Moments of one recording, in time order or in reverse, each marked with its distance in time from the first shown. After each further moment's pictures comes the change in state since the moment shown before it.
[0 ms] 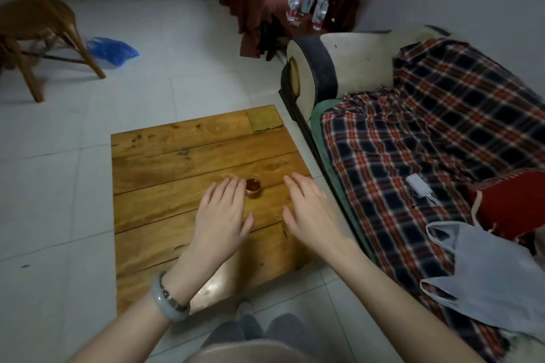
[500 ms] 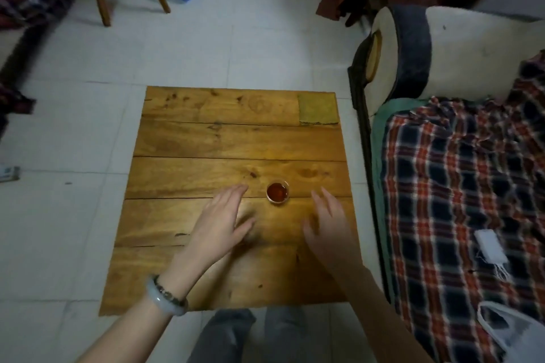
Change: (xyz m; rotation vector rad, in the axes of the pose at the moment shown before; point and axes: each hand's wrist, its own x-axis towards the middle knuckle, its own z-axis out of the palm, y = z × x) left_hand 0.070 -0.046 0.094 -0.429 -0.172 -0.378; right_hand 0.111 0.080 0.093 0.277 -0.307 0.060
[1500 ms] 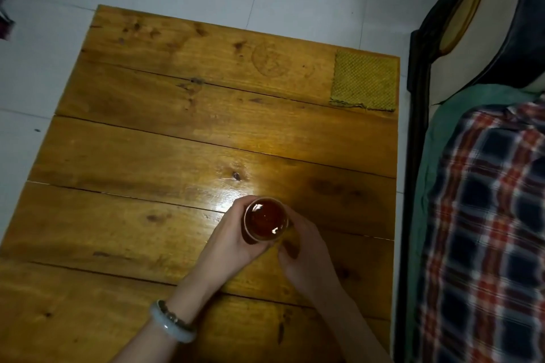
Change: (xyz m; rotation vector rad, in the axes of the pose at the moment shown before) left_hand 0.124 -0.060 0.213 -0.654 0.147 -0.322; right_hand 0.140 0.120 0.163 0.423 -0.294 -0.061
